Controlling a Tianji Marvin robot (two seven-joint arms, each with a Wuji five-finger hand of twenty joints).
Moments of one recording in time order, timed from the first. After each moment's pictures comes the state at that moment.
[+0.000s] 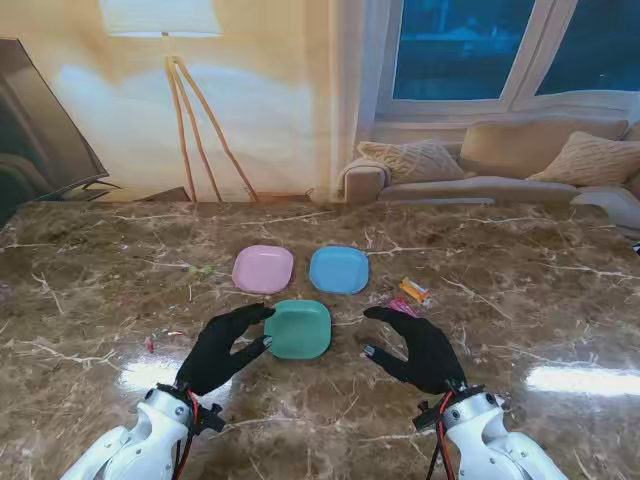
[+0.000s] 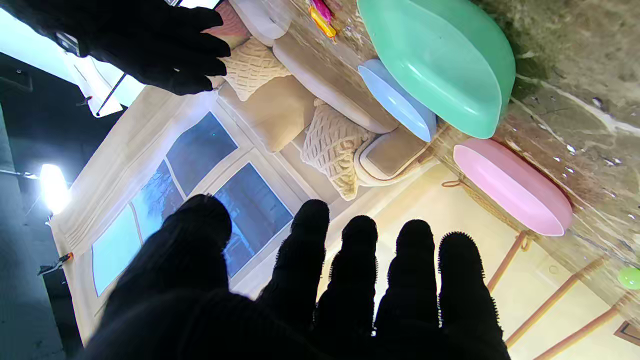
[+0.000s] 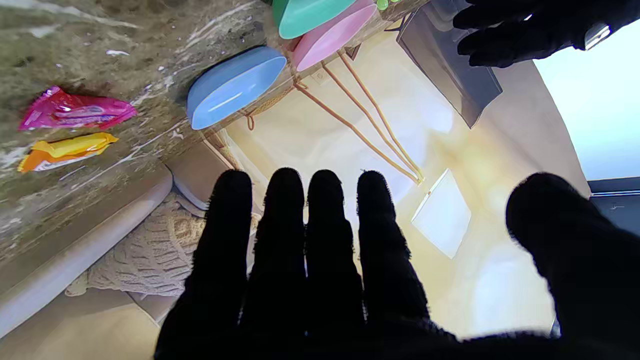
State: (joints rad) left arm 1.84 -1.15 -1.23 -1.65 0.56 -0.36 0.28; right arm -1.91 -1.14 1.31 -1.71 -0.69 -0.32 -0.34; left_hand 0.68 -0.07 0.16 0.16 0.54 0.14 0.15 0.26 0.47 0.16 0.17 0.25 0.36 0.15 0.16 0.25 0.03 0.14 0.64 0.33; right_hand 0.09 -0.33 0.85 0.01 0.54 0.04 0.26 0.44 0.67 0.05 0.16 0.21 0.64 0.00 0.16 0.19 0.36 0.01 0.76 0.13
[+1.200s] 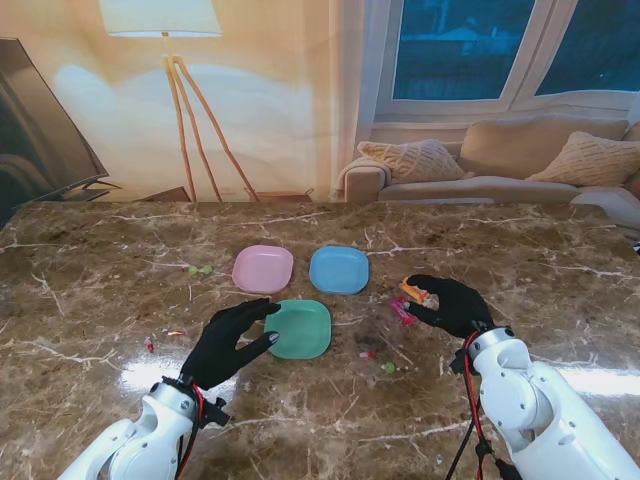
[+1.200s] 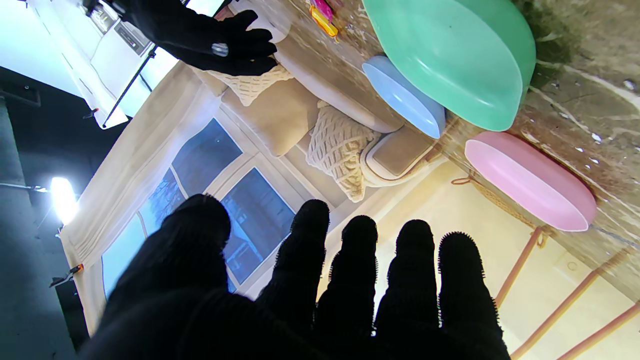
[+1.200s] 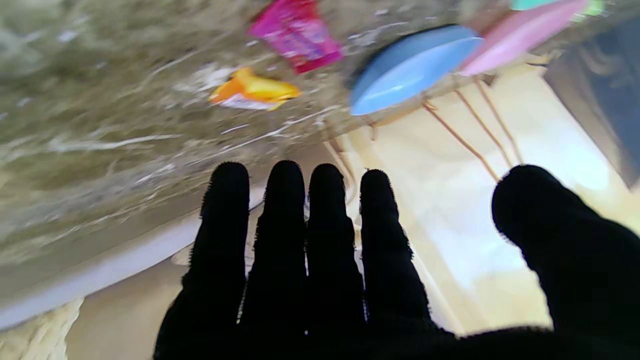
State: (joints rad) left arm 1.81 -1.14 -1.21 -1.65 0.59 -0.35 0.28; right arm -1.65 -1.10 1.37 -1.53 -0.73 -0.11 -0.10; left_hand 0.68 -0.07 0.15 0.16 0.54 0.14 0.15 0.26 0.47 0.16 0.17 0.25 0.36 0.15 0.16 0.25 0.03 0.14 0.64 0.33; right_hand 0.13 -0.36 0.92 0.01 0.54 0.02 0.28 0.45 0.71 0.03 0.18 0.25 0.68 0.00 0.20 0.24 0.40 0.04 0.82 0.21
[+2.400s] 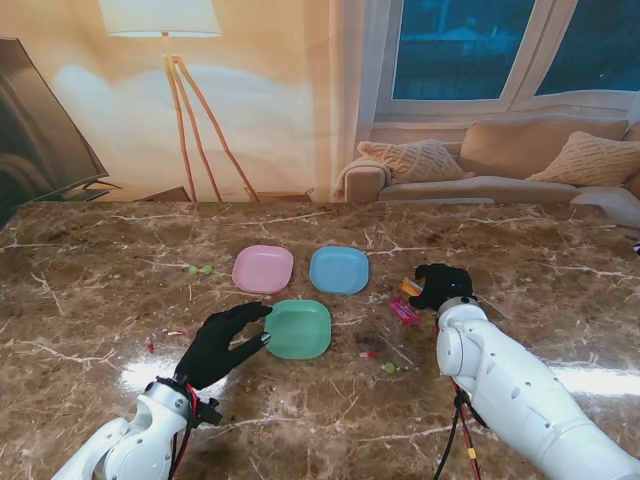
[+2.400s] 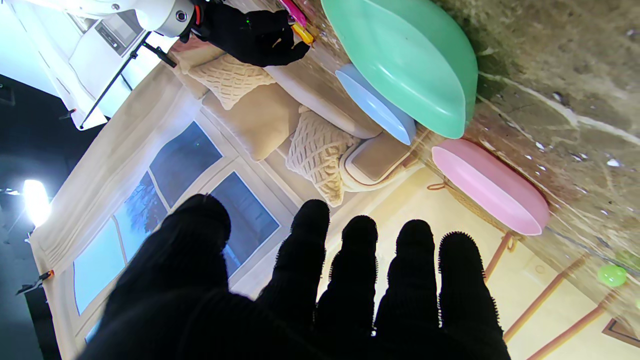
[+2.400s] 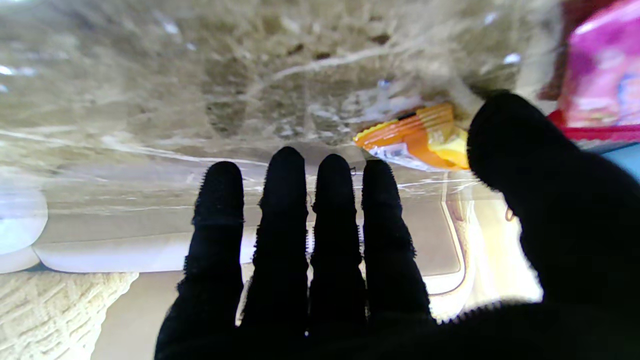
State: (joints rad) left arm 1.79 -1.14 -1.23 -1.60 0.57 -0.35 0.26; right arm -1.16 -1.13 0.88 -0.97 -0.76 0.27 -0.26; left_hand 0.68 -0.07 0.15 0.16 0.54 0.14 0.15 0.26 0.47 0.16 0.17 0.25 0.36 0.15 0.16 0.25 0.03 0.14 0.64 0.33; right_hand 0.36 -0.72 1.03 -0.11 0.58 0.00 0.36 0.50 0.61 -0.02 0.74 0.99 0.57 -0.01 0.90 0.80 0.34 0.09 1.00 0.46
